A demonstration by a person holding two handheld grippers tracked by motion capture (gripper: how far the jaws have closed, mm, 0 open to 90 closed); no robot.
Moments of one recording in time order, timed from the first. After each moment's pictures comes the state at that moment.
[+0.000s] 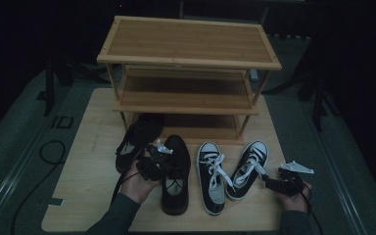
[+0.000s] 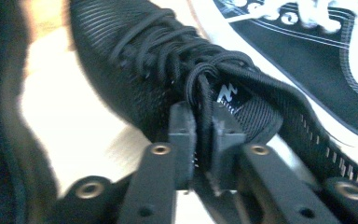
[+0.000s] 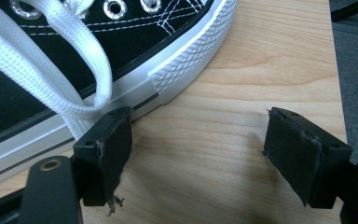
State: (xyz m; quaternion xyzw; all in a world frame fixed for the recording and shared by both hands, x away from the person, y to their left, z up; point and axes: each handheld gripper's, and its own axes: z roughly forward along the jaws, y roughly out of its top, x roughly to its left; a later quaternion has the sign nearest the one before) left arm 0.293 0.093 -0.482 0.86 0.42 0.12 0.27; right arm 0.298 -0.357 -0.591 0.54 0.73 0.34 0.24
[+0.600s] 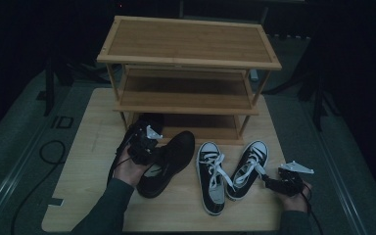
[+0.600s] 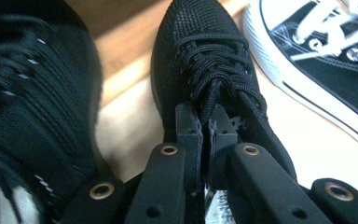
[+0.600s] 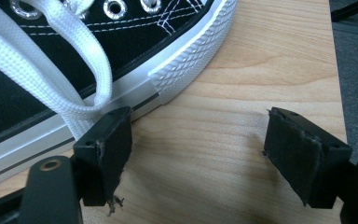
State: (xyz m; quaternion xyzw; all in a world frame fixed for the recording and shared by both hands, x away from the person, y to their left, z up) left arm 0.330 0.119 -0.476 0.85 0.40 0.16 0.30; right arm 0.299 -0.357 -0.591 0.54 0.73 0.34 0.24
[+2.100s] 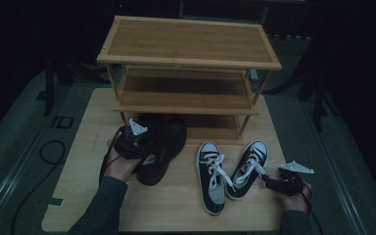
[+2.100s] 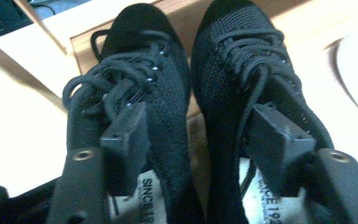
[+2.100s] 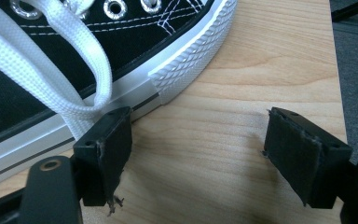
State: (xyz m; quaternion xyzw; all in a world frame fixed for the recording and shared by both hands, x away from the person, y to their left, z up) left arm 0.337 0.153 -0.478 0.79 0.47 0.27 0.30; right arm 0.299 -0.357 -0.591 0.54 0.73 0.34 0.24
